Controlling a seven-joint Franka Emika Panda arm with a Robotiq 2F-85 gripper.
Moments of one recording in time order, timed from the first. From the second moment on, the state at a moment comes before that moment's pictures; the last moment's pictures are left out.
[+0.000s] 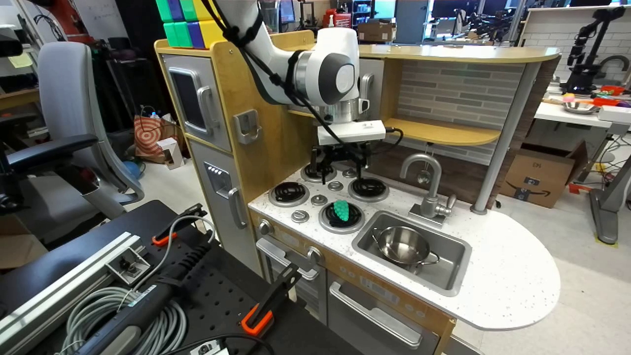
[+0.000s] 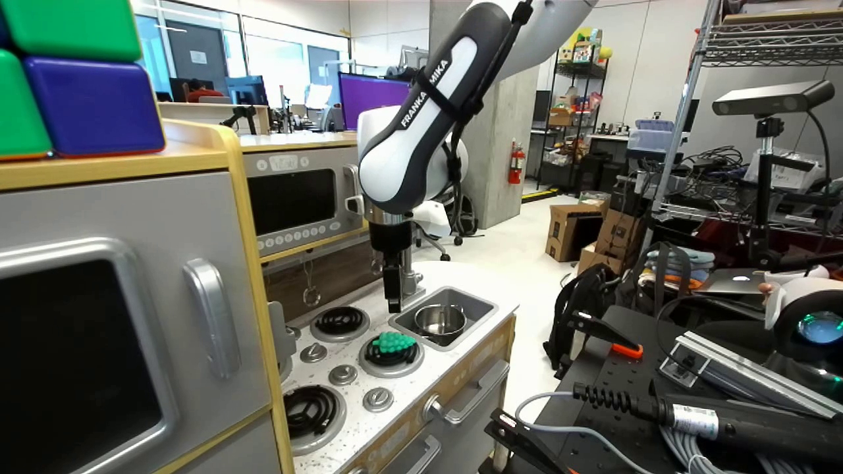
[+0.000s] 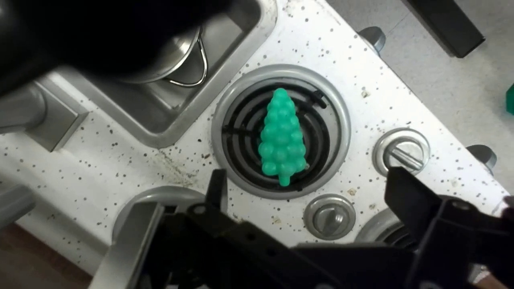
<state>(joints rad) -0.06 0.86 0.08 -1.66 -0.22 2.50 -0.64</state>
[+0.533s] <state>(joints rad) -0.05 1.00 0.07 -1.54 -0.22 2.55 -0.49</state>
